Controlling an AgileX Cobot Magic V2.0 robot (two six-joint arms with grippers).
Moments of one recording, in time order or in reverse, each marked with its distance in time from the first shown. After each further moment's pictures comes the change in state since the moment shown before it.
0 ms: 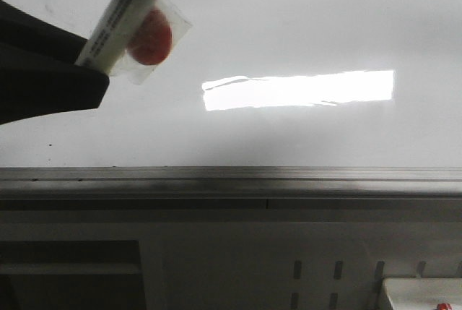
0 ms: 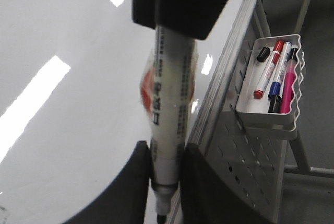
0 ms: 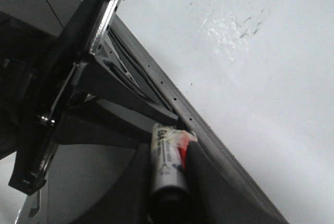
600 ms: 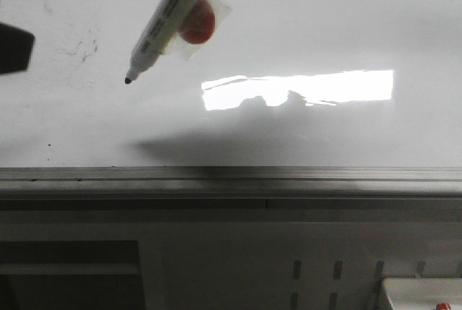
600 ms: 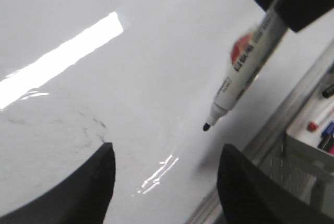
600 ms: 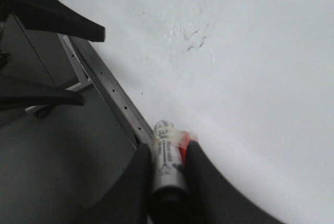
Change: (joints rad) left arm 0.029 -0.232 0.000 -0.375 0.277 0.000; right arm -0.052 0.002 0.000 -0.117 -0.033 -0.002
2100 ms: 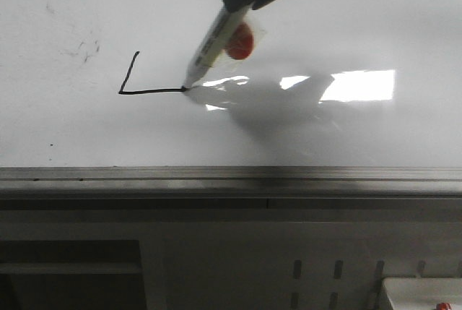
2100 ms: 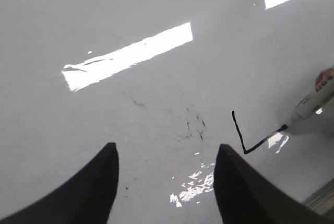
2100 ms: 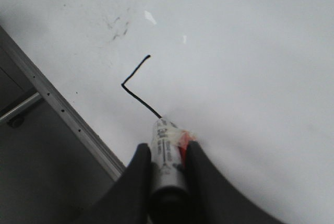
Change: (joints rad) left arm 0.215 -0.108 0.000 -0.084 0.037 -0.002; right arm -0.173 0.063 -0.019 0.030 0.038 0.008
